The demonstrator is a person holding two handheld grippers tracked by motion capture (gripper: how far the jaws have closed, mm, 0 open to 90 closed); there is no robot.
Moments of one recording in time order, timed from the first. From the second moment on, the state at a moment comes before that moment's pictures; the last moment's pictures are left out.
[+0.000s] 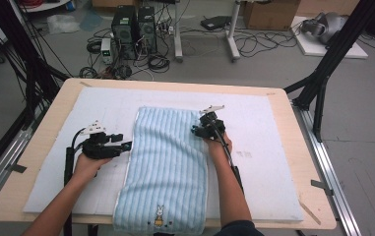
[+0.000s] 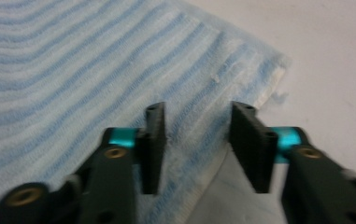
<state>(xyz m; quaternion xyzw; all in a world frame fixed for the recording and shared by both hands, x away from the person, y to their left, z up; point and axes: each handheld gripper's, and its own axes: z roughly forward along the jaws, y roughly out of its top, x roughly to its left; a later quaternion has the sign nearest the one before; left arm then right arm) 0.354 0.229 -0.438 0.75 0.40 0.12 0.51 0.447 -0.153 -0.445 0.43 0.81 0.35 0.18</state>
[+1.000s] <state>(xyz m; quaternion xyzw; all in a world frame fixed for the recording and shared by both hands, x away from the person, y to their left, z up) 0.411 0.222 -0.426 0.70 0.45 0.13 0.54 0.408 -0.196 -0.409 0.44 0.79 0.35 0.23</state>
